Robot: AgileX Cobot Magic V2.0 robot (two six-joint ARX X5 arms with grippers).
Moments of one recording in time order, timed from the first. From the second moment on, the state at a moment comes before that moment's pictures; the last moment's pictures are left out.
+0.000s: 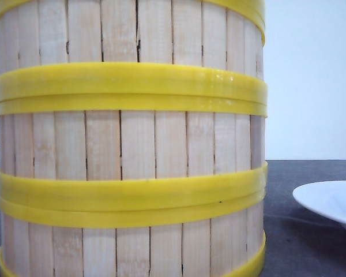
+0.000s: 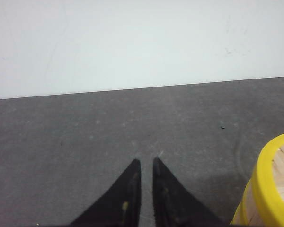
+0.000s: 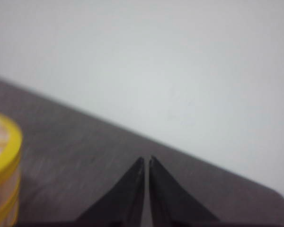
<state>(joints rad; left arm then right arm) -0.51 0.33 0.83 -0.69 -0.34 -0.05 0.90 0.08 0.65 -0.53 0.52 -0.27</state>
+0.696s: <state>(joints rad) -0.51 0.33 0.83 -0.69 -0.34 -0.05 0.81 0.08 0.61 -0.59 0.65 -0.23</state>
